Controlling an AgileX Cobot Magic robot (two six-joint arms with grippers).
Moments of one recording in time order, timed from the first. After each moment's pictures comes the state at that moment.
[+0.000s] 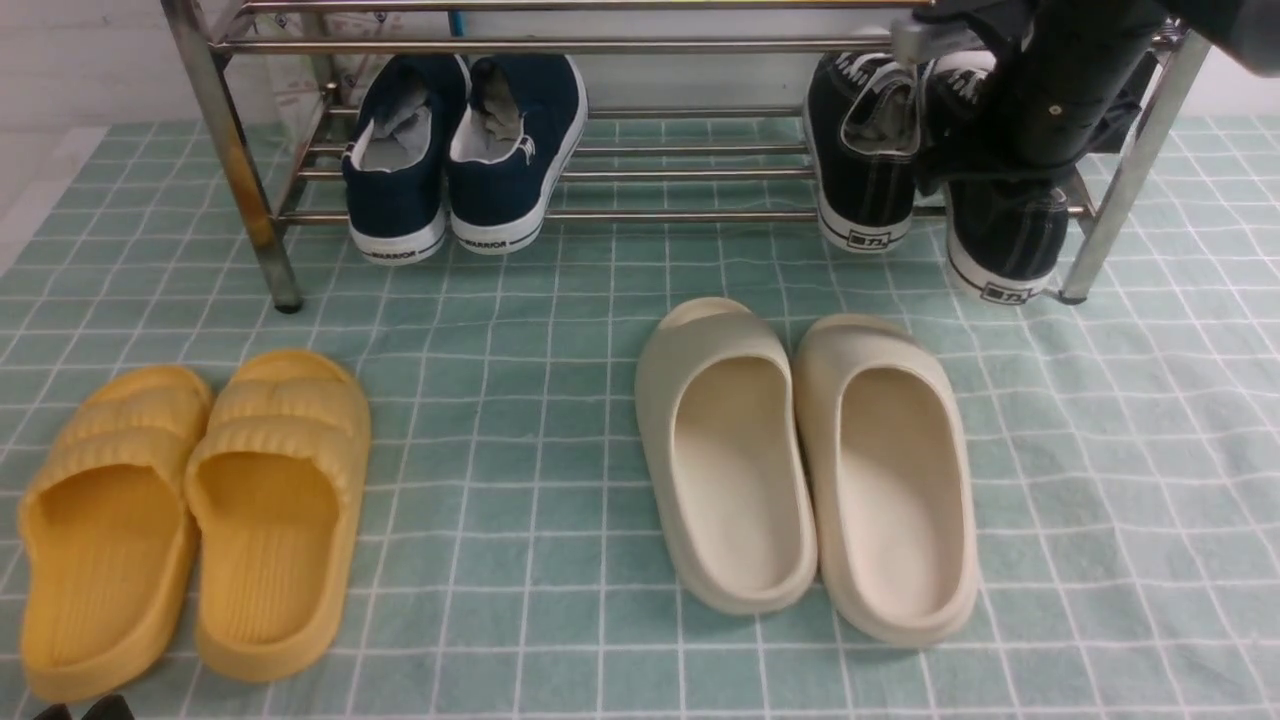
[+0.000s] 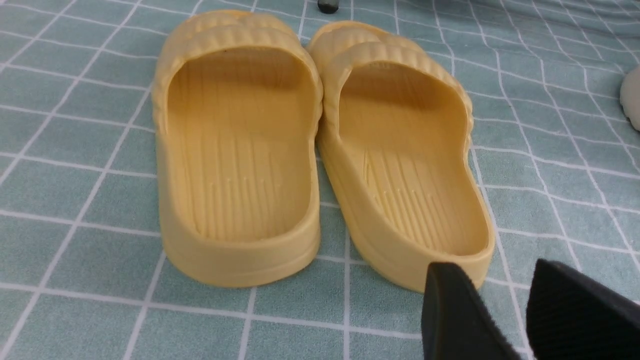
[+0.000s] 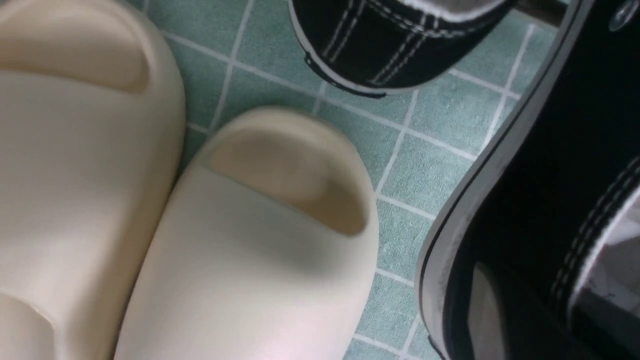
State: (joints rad) right arm 0.23 2.15 -2.15 0.02 1.27 -0.11; left arm -0.02 -0.01 0.03 -0.03 0.38 -0.19
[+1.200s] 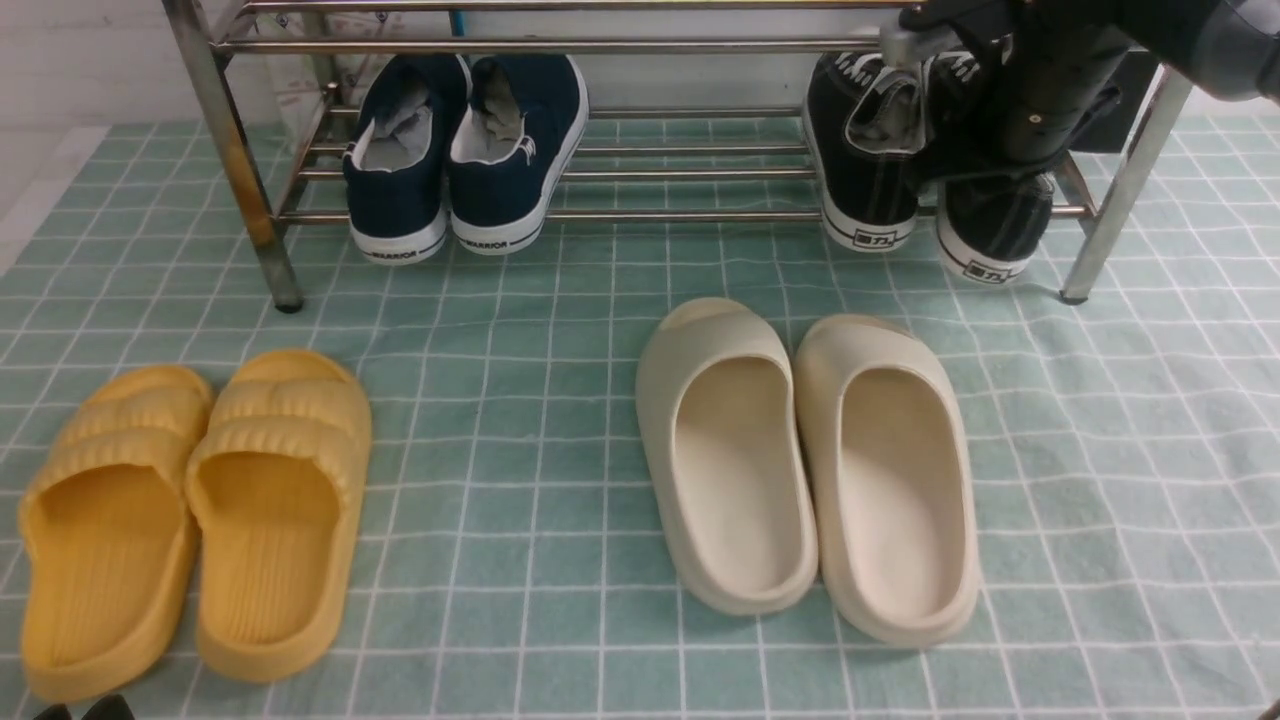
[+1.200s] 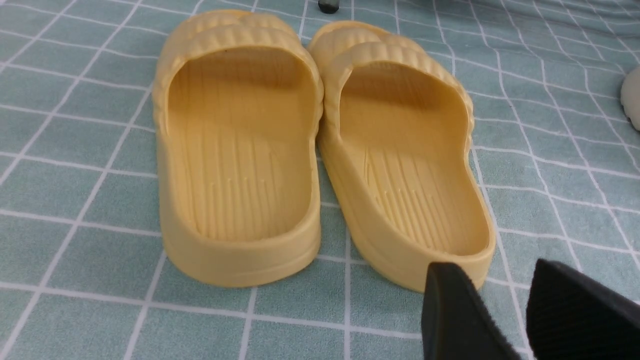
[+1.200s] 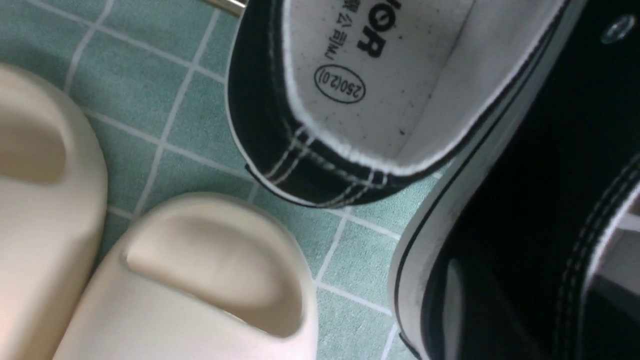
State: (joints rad) right arm 0.23 2.20 -2.16 -0.07 1.13 -0.12; left arm -0.02 -0.01 0.03 -0.03 0.38 -0.19
